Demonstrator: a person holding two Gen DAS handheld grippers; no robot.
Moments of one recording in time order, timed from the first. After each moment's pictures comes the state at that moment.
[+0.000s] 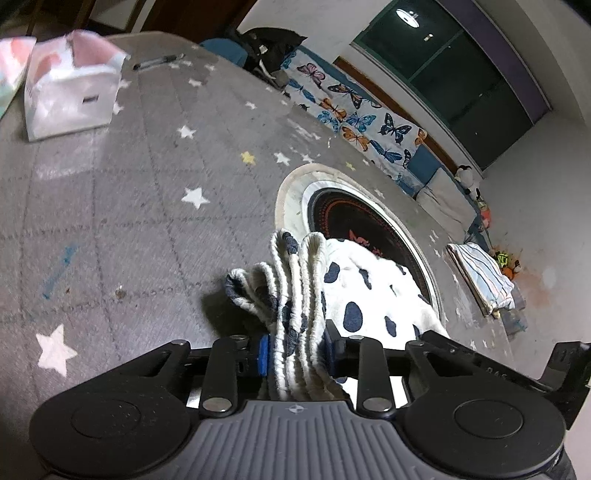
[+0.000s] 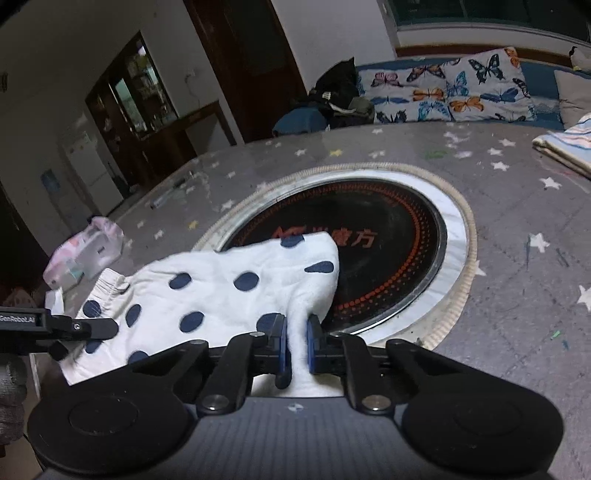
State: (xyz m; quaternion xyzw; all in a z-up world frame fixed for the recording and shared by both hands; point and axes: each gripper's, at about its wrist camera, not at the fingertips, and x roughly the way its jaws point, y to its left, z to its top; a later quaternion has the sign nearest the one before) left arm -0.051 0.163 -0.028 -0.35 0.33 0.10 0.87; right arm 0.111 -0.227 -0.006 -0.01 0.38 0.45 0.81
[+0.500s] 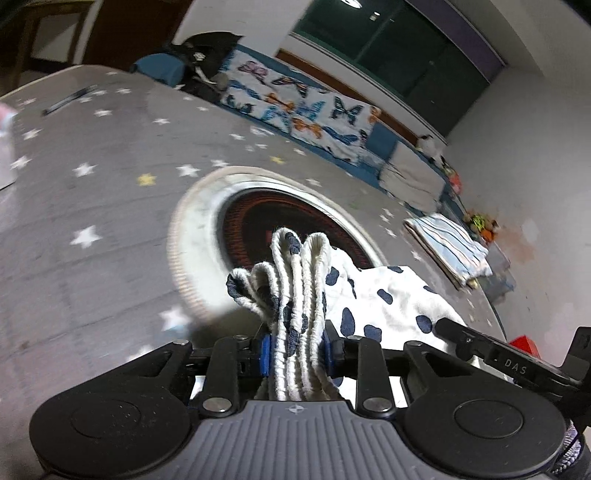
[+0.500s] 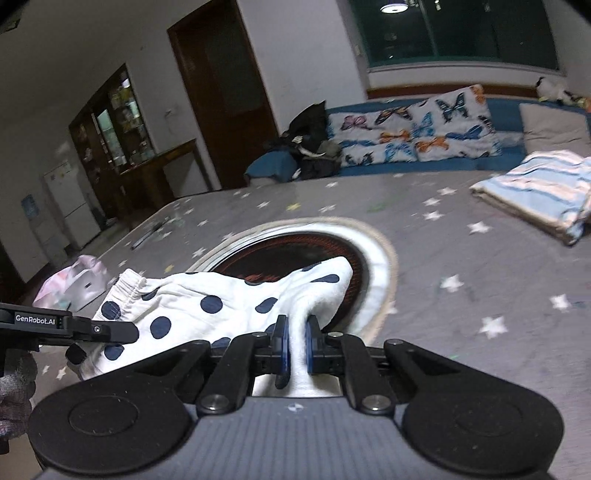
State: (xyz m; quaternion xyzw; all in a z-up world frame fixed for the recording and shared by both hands) left arm 0.007 0.100 0.001 -0.28 0.33 0.03 0.90; right arm 0.113 -0.288 0.034 0.00 0.32 0.41 0.85
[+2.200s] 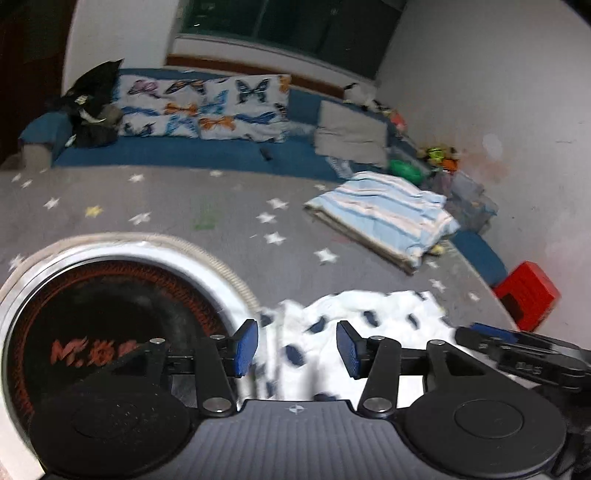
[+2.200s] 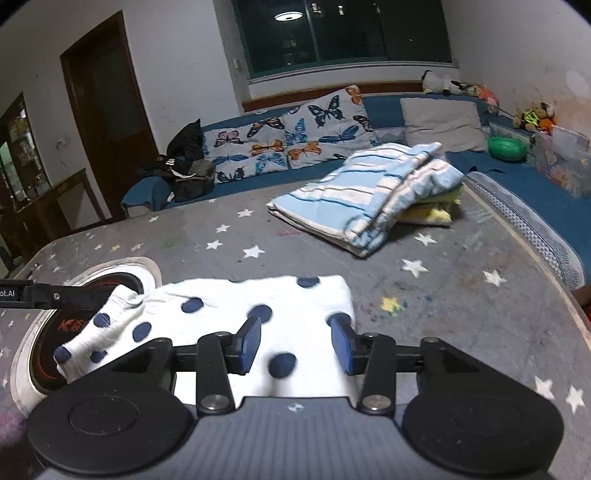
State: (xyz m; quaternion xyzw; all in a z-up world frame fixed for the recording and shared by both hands) left arm 0.185 -0.051 0.019 -0.14 0.35 -0.06 0.92; right arm 0.238 -0.424 0.017 0.02 0.33 0.25 0.91
